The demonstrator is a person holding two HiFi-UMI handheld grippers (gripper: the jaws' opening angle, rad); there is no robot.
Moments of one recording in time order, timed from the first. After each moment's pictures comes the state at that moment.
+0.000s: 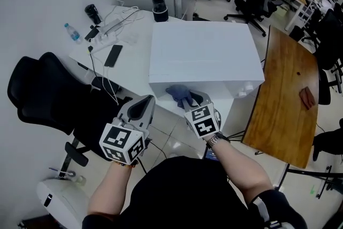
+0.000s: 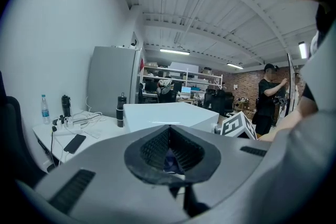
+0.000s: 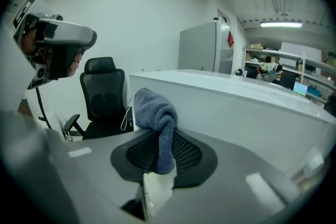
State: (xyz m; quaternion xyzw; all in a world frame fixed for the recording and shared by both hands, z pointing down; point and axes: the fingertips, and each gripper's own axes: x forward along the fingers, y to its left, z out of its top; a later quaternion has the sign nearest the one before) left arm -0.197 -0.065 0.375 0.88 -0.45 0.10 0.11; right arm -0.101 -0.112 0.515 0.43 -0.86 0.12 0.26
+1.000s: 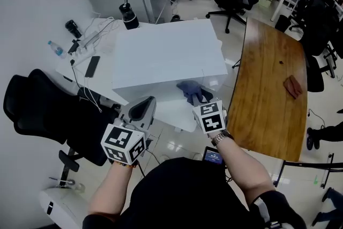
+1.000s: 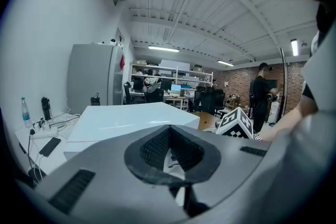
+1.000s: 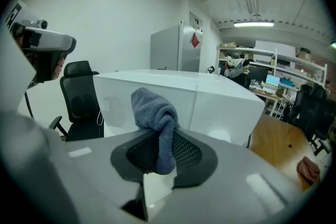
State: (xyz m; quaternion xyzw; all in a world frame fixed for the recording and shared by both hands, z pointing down) left arm -0.045 -0.054 0.369 0.90 -0.41 0.11 0.10; right arm 0.096 -0.107 0.506 0.52 -0.80 0.15 0.24
